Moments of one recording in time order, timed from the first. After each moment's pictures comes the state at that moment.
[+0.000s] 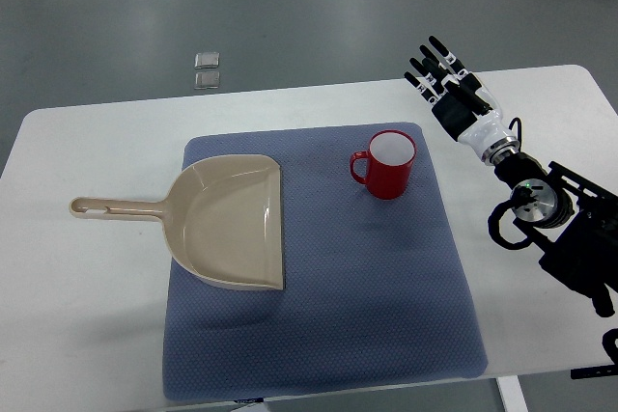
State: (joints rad) left arm -0.09 0.00 0.06 -0.30 0.09 0.02 0.10; right arm 0.71 -0.18 0.71 0.59 0.08 0.46 0.37
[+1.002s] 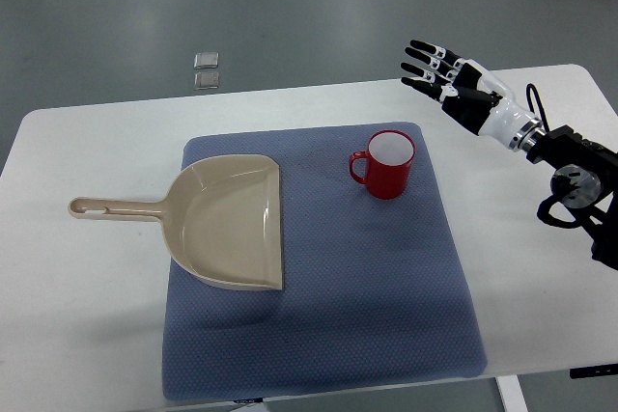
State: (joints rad) left arm -0.09 0.00 0.06 -0.30 0.09 0.01 0.10; right arm 0.77 -0.33 0.70 0.60 -0.38 0.61 0.37
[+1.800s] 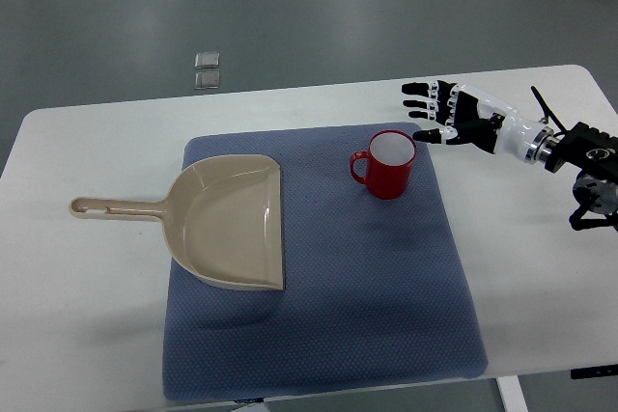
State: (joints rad) left arm -0.09 0.00 0.06 -0.30 0.09 0.00 0.10; right arm 0.74 -0.36 0.68 0.61 -0.71 0.61 0.44
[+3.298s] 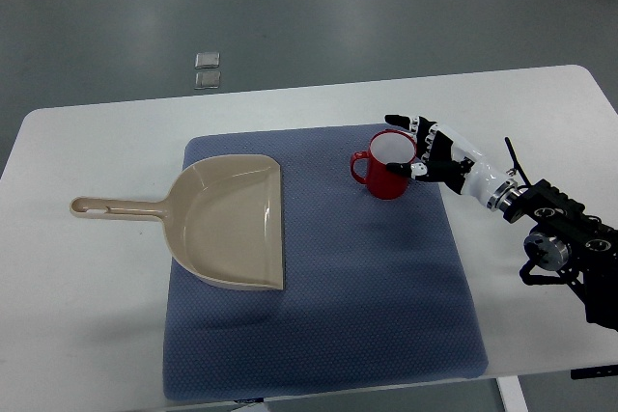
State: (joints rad) left arm -0.08 0.00 0.06 -0.29 0.09 0.00 0.10; right arm 0.60 -0.22 0.68 0.61 -0.71 0.41 0.58
